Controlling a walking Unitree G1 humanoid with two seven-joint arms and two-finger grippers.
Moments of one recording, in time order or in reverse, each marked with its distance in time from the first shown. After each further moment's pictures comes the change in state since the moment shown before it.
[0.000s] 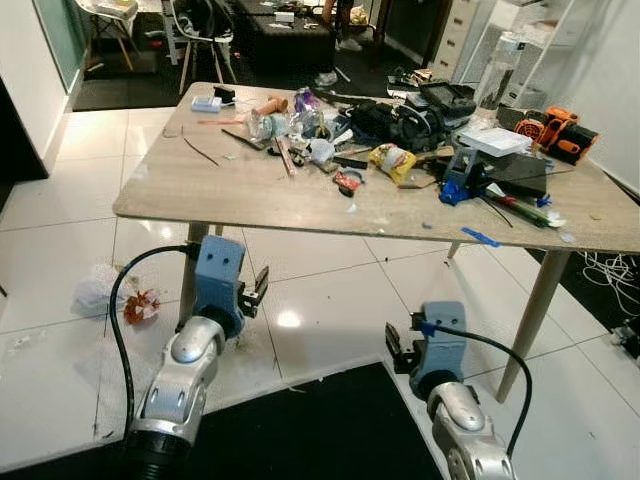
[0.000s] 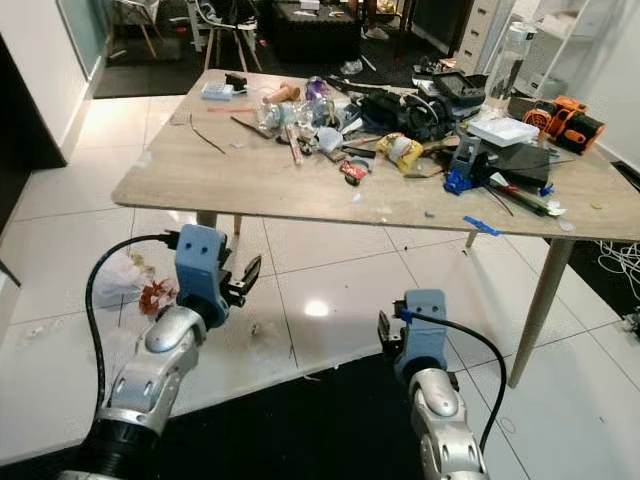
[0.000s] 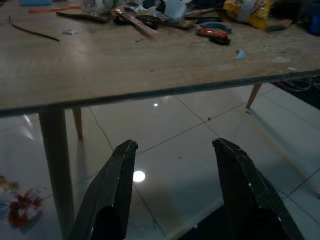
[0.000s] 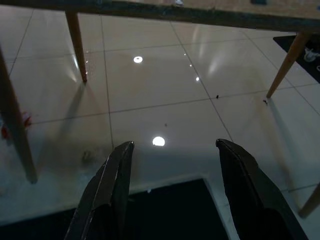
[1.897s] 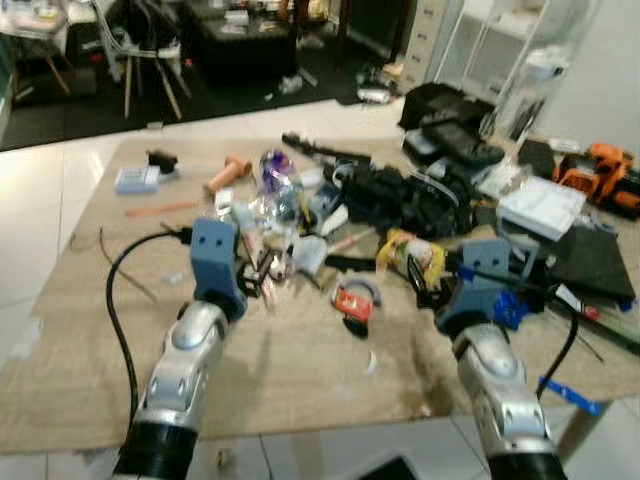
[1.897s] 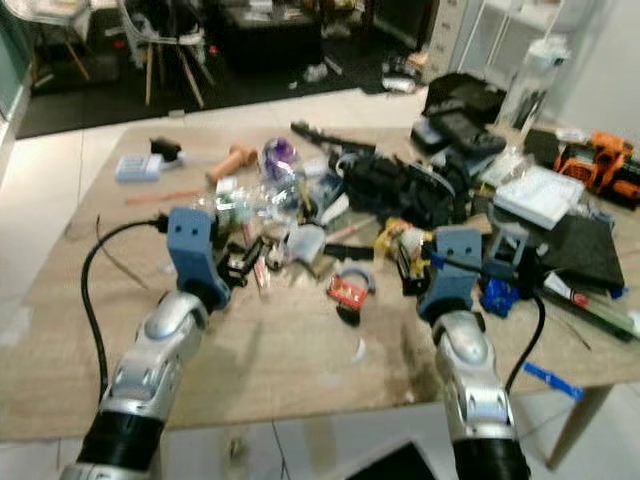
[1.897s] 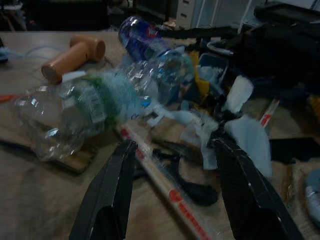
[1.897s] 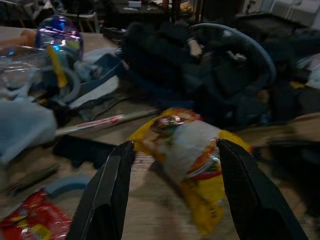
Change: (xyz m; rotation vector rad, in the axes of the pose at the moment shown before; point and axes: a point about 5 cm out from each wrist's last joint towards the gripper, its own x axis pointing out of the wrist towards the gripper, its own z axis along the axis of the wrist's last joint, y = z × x) left arm 0.005 0.005 0.024 -0.076 -0.088 0.042; right arm 0.017 -0.008 0.082 -0.024 -0.274 0.057
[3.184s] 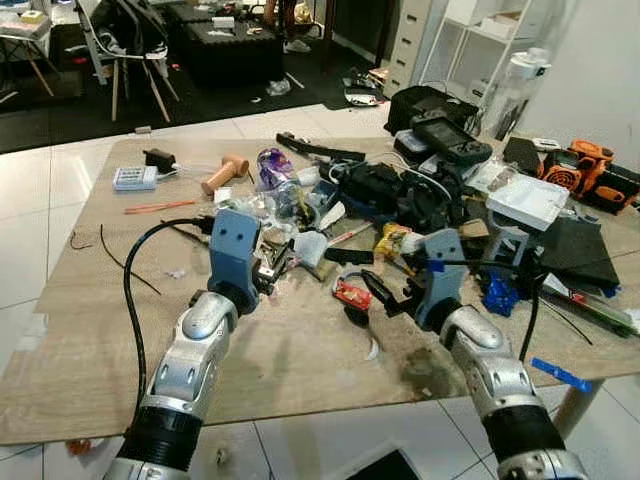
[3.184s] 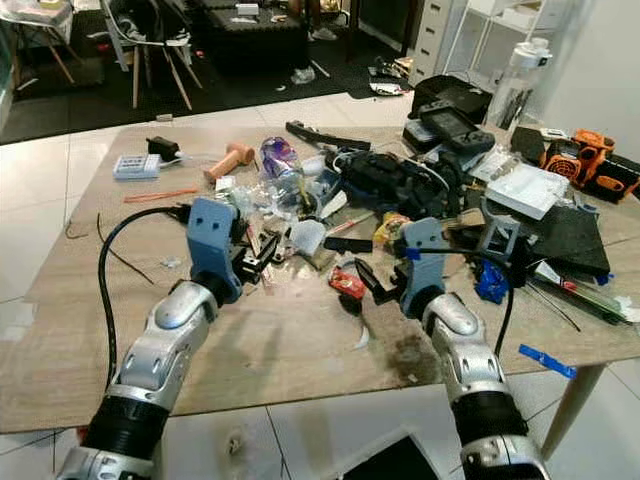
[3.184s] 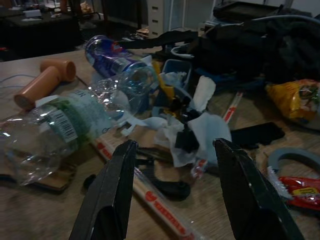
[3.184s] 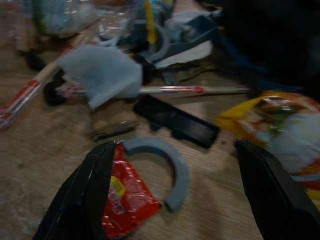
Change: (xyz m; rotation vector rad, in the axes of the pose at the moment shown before) left arm 0.008 -0.012 0.007 0.092 -0.004 -0.121; right arm 0.033 0.008 -0.021 -0.049 0.144 0.394
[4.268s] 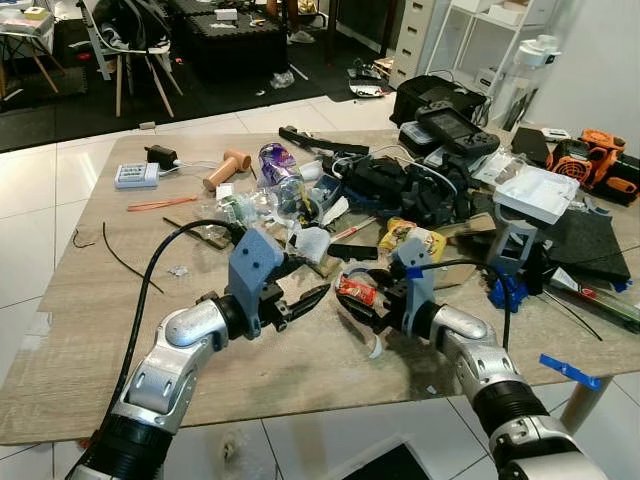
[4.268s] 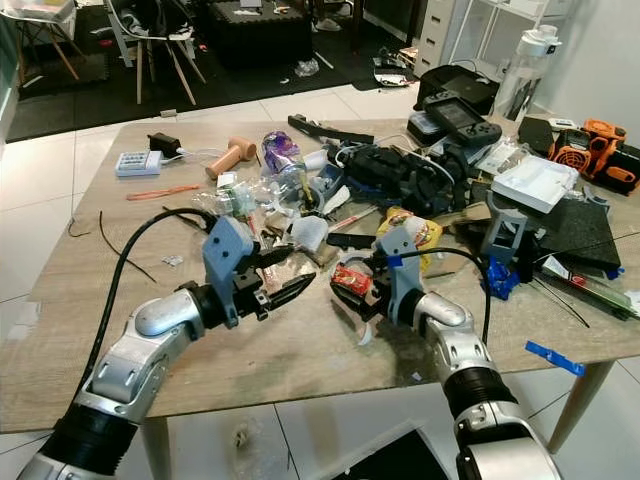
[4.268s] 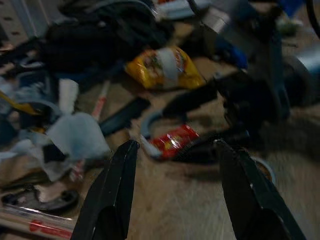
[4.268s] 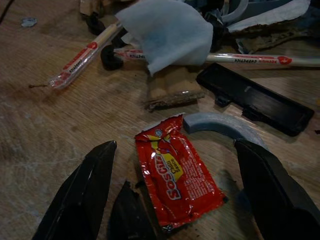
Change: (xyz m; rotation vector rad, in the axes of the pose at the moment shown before) left arm -0.022 -0.024 0.002 0.146 0.016 -0.603; right arm 0.011 0.008 -0.014 0.032 0.092 0.251
